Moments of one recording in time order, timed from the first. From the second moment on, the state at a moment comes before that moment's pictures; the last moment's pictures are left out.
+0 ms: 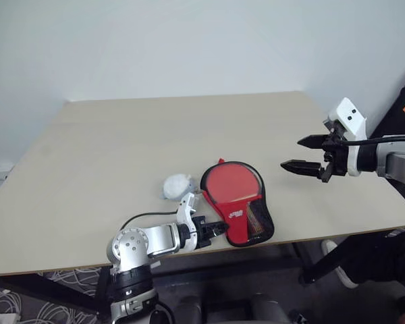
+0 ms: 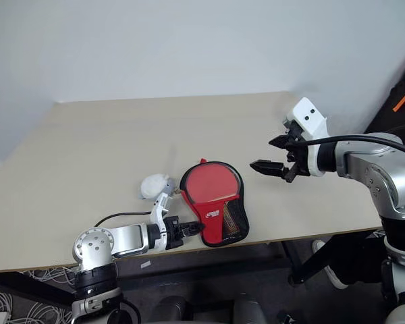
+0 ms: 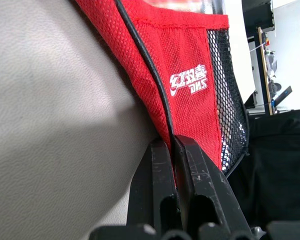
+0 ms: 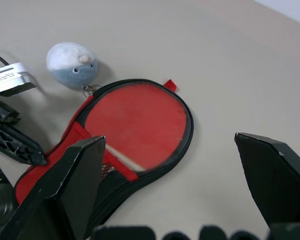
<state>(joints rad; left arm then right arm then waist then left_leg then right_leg) -0.26 -0.04 0.36 -0.15 -0.86 1.61 -0.08 -0.66 -0.91 0.01 -0.30 0.58 1.08 0.82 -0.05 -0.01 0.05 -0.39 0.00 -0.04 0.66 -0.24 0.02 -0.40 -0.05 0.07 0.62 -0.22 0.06</state>
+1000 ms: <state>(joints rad) 0.03 0.47 0.04 -0.28 -1.87 1.28 0.49 -0.65 -0.85 0.01 -0.33 0.60 1.10 0.79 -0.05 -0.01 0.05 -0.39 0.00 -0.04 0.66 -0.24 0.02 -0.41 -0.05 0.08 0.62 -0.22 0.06</state>
